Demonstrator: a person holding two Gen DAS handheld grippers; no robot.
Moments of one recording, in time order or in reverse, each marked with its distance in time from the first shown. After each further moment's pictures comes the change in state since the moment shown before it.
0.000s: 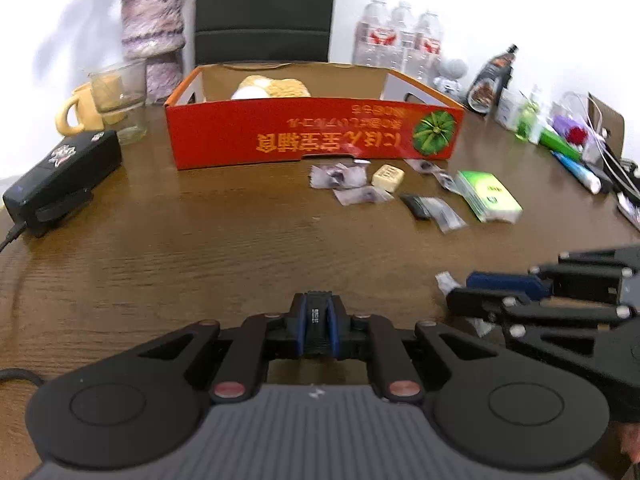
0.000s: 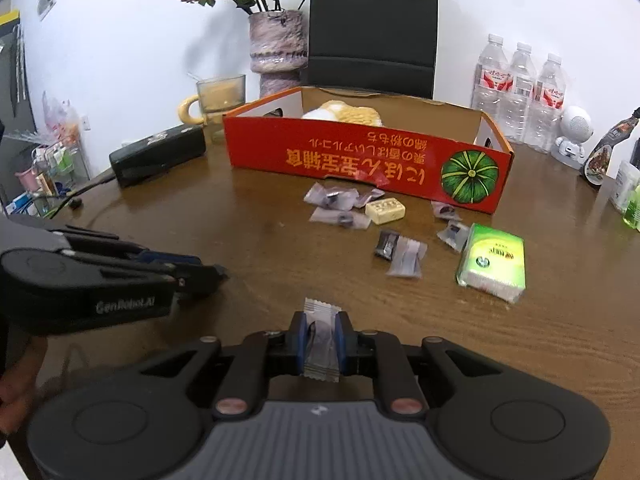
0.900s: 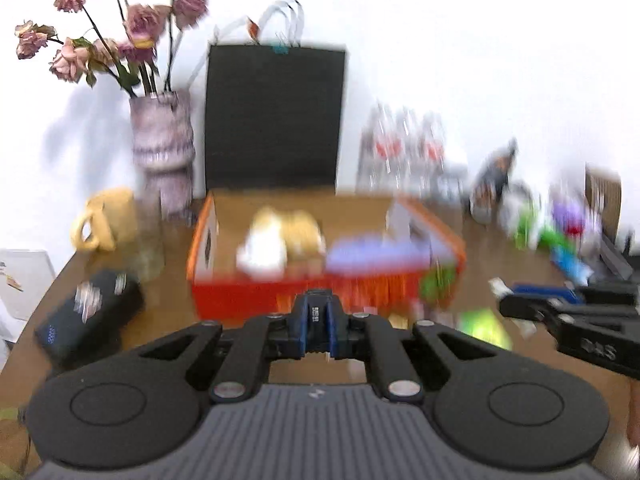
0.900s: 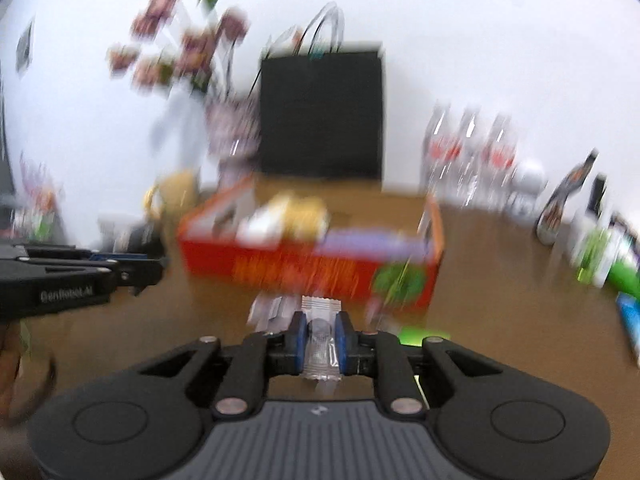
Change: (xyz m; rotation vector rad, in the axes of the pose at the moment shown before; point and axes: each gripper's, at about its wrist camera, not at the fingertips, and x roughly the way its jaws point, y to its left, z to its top) left arm -0.038 0.023 0.115 -0.062 -0.228 -0.017; right arm -0.045 -0.059 0.087 0.090 -0.227 -0.036
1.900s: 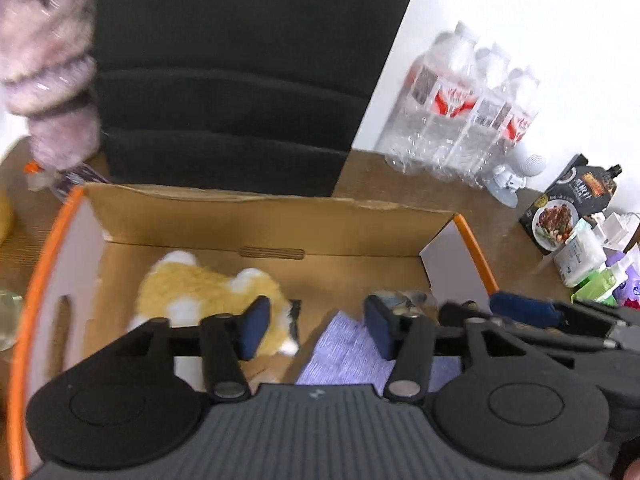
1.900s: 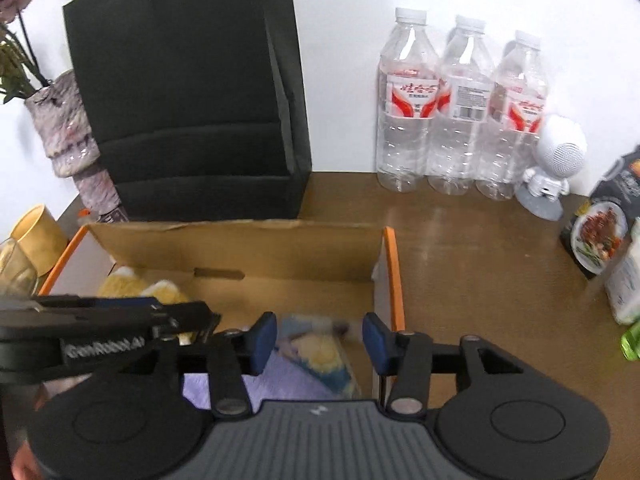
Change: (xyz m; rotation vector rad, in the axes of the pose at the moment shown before) left arm 0.267 -0.009 0.105 -0.144 0.368 -0.013; right arm 0.249 -0.089 0.118 0.119 0.363 -0.138
